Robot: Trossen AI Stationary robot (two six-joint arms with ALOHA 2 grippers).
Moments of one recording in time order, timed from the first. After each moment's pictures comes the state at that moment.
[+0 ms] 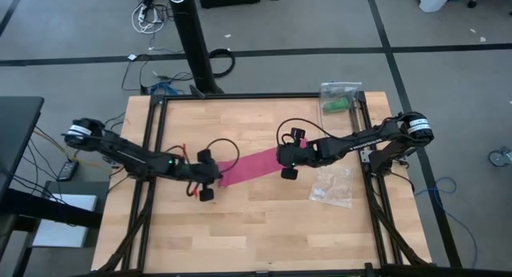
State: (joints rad) left arm -0.23 1.29 0.43 0.04 -0.29 -0.20; right arm 0.09 1.55 0.95 -0.39 0.53 0.04
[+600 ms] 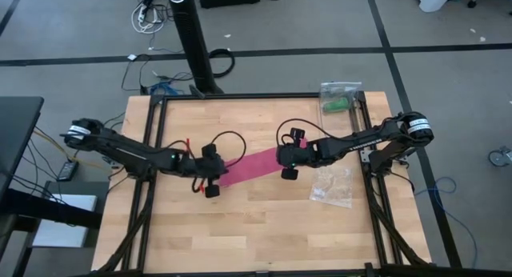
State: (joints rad) left arm -0.20 1.25 0.60 -0.15 -0.26 -0.16; right arm 0.09 1.55 0.95 -0.39 0.54 0.02
